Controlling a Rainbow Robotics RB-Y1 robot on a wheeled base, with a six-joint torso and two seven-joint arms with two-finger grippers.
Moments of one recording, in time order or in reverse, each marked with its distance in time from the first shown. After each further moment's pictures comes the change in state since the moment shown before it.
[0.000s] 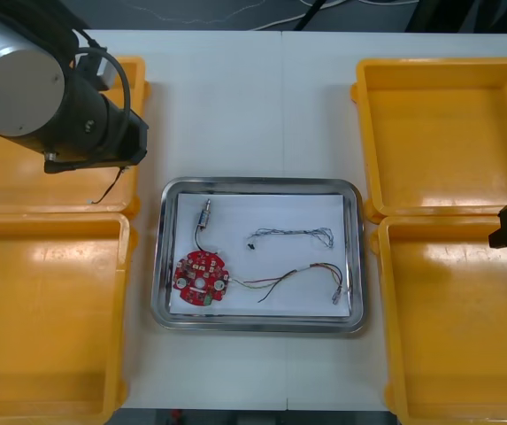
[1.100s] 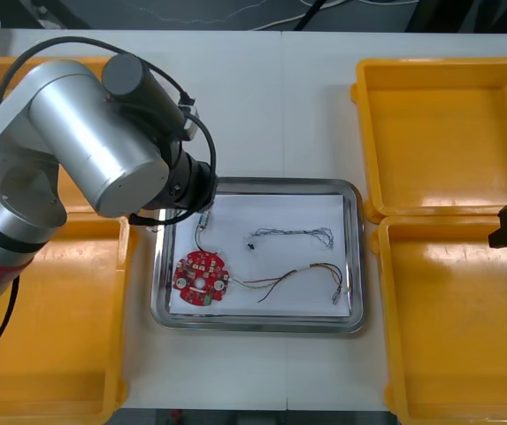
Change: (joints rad) right arm 0.001 0.000 0.000 0.000 0.000 -0.003 0.000; left arm 0.000 0.001 -0.368 0.000 -0.071 -0.212 0.094
